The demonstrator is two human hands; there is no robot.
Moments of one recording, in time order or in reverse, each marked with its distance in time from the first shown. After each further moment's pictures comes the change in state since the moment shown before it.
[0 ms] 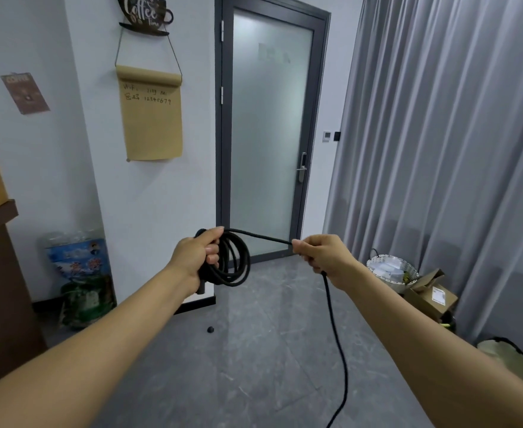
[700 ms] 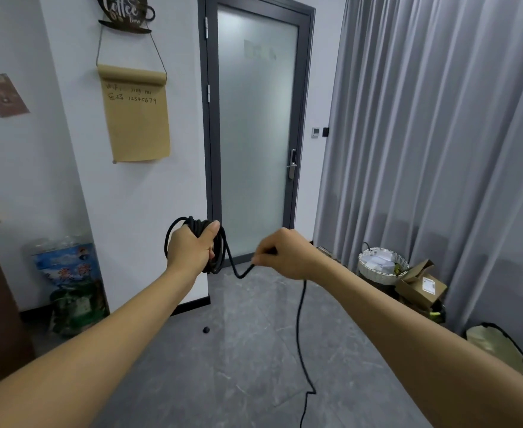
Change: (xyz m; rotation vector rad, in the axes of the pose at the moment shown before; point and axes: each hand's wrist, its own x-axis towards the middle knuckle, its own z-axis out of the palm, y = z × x) left_hand 0.013 -0.007 0.012 0.549 0.216 0.391; right_hand -0.018 -0.029 0.026 -0.754 -0.220 -0.436
